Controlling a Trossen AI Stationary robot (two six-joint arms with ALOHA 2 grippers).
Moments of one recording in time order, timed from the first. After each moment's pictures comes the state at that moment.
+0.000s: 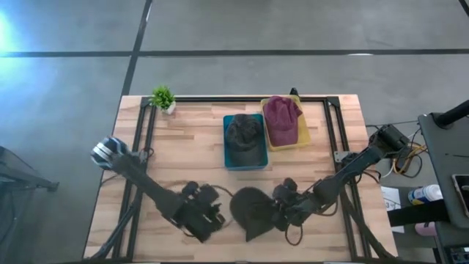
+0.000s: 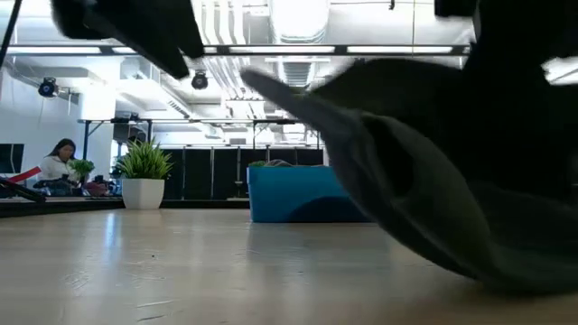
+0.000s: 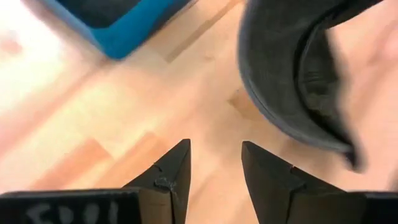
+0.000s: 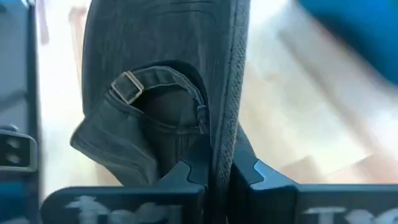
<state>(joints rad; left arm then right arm) -0.62 1.75 1.43 -0.88 -0.60 -1.31 0.63 1.56 0.89 -0.26 0.48 1.01</state>
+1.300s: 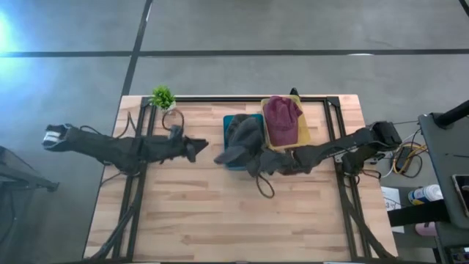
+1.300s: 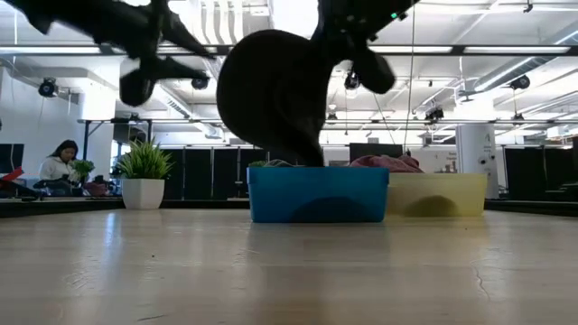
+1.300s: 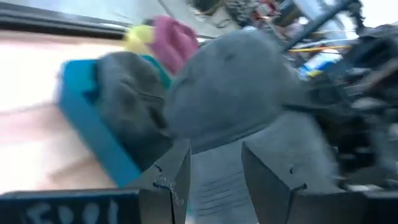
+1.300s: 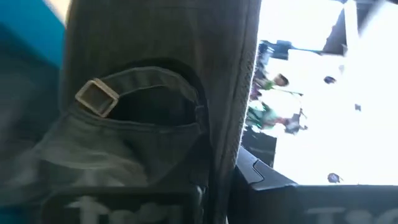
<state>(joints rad) -0.10 0.86 0.53 0.08 -0.47 -0.91 0.21 1.59 1.09 -0.01 0.80 -1.23</state>
